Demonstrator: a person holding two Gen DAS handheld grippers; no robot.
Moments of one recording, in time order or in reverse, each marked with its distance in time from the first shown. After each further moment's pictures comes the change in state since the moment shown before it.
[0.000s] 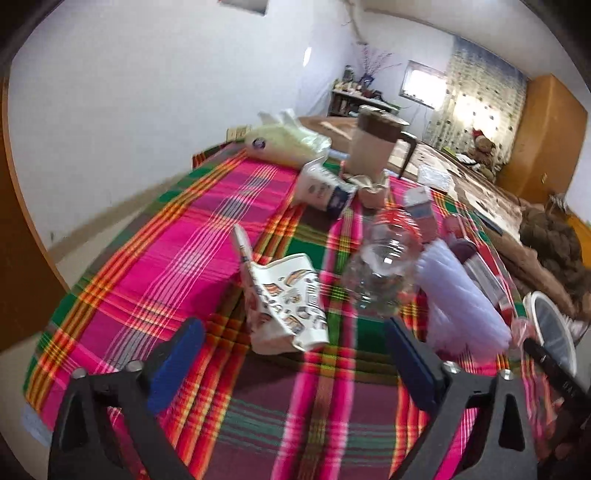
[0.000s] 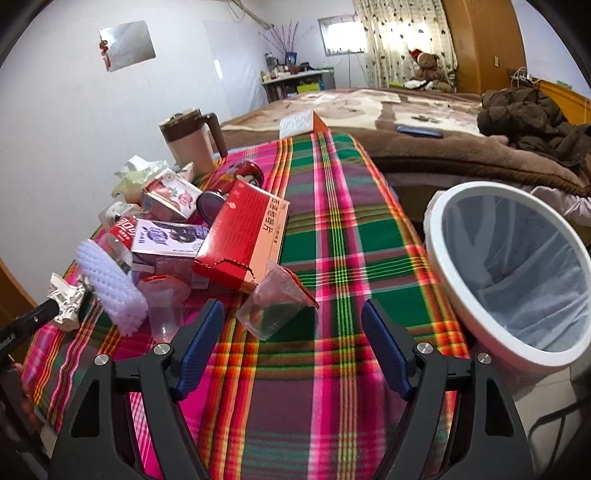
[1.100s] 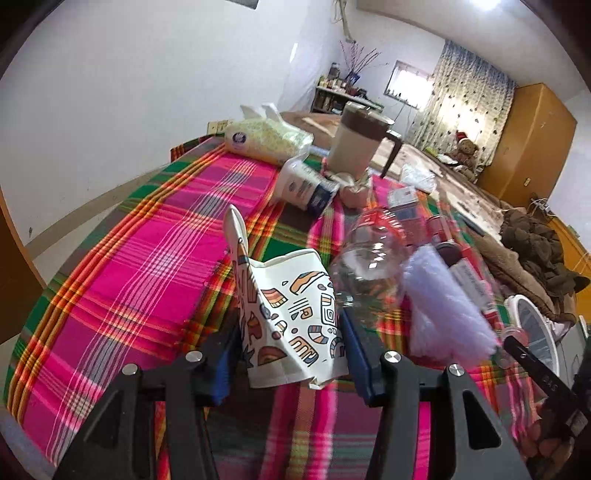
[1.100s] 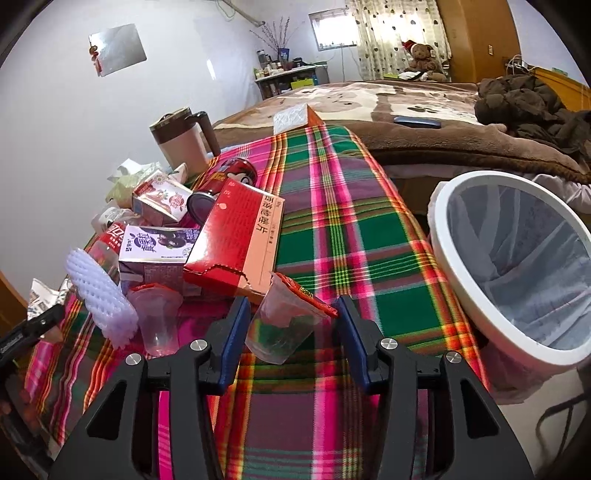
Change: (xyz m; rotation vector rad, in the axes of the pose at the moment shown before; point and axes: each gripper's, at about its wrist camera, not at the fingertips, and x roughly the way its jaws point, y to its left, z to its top) left arm 0.003 -0.003 0.005 0.011 0.001 -0.117; right arm 0.005 -0.005 0.003 0.024 -0.008 -0.002
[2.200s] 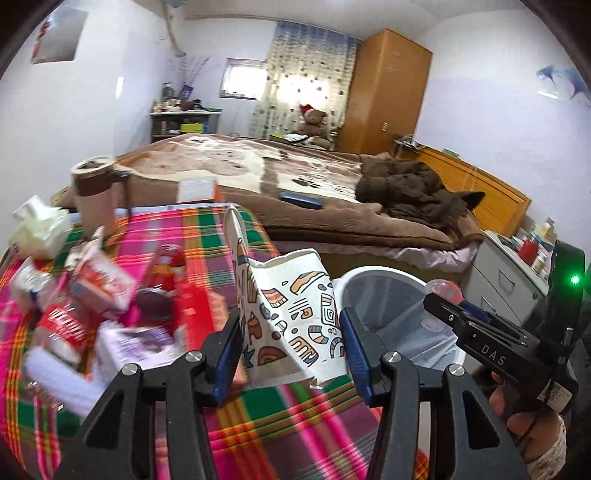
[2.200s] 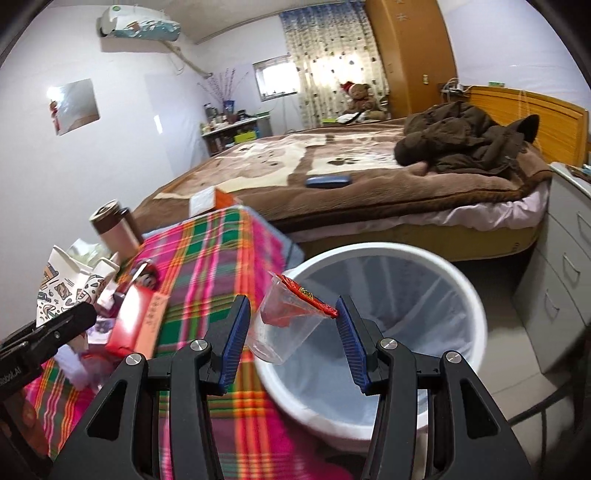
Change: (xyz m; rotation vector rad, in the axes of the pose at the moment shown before) left arm 0.003 -0.250 0.002 0.405 -0.013 -0.427; right arm -0.067 -0.109 0.045 0.097 -0.187 -0.184
